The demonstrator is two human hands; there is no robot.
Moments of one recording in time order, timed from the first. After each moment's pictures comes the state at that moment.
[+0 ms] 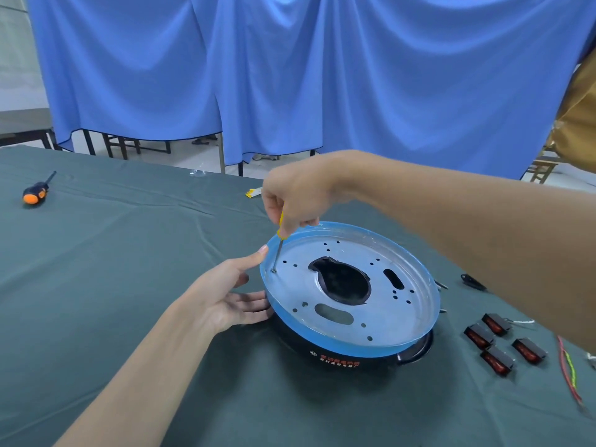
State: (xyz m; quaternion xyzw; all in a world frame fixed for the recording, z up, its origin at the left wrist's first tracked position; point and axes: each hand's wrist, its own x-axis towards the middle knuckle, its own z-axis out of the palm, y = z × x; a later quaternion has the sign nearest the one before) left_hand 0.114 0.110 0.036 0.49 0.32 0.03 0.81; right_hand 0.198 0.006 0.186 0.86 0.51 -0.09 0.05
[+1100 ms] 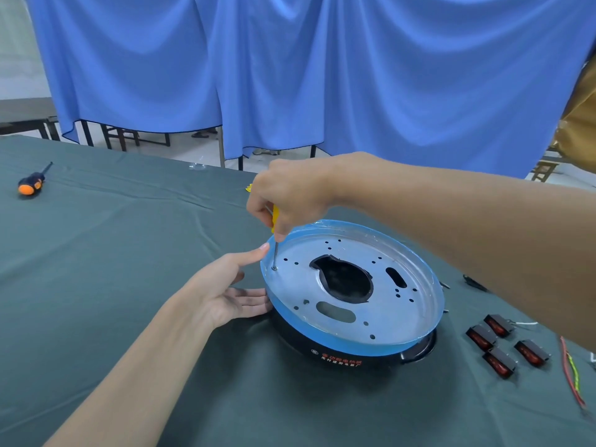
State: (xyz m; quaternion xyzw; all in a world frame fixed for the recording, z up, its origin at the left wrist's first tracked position) left_hand 0.118 0.113 0.036 0.48 0.32 0.04 0.81; right_hand 0.197 0.015 0.179 0.79 0.60 0.00 0.14
